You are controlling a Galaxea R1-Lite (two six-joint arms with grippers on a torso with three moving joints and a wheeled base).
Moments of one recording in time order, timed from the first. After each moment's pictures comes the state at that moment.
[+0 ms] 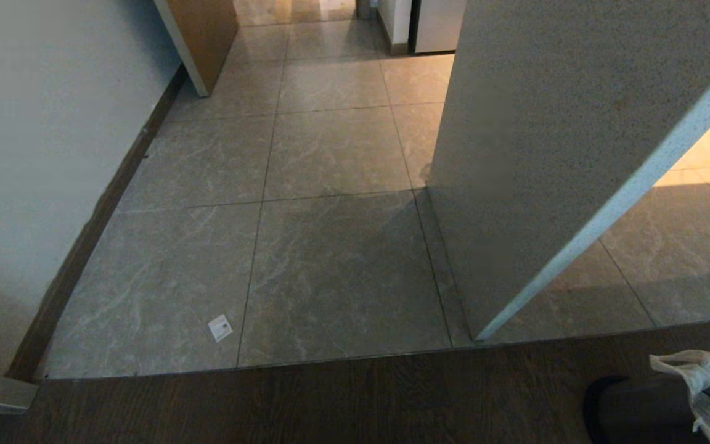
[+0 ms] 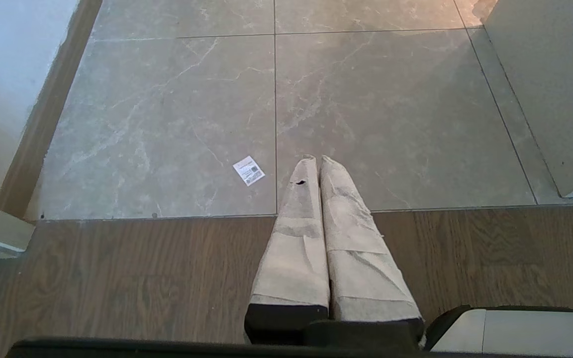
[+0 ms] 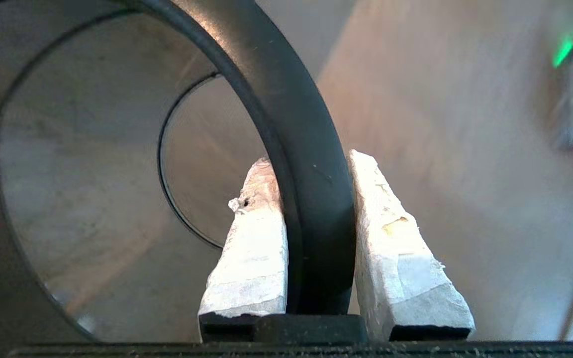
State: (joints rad) left arm 0.00 0.00 0.00 0.00 0.00 0.00; right arm -1.56 2.27 -1.77 0.10 0.45 -0.17
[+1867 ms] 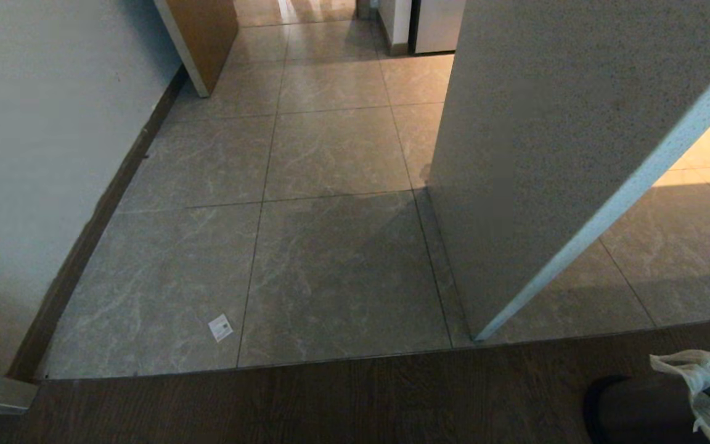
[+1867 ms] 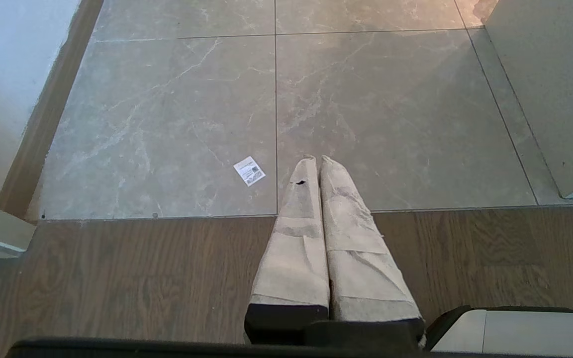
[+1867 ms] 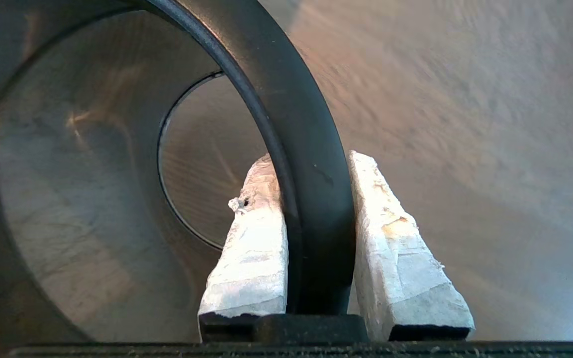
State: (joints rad) left arm 0.00 0.00 0.00 0.00 0.00 0.00; right arm -1.55 2.81 -1.95 -0.26 0.39 -0.13
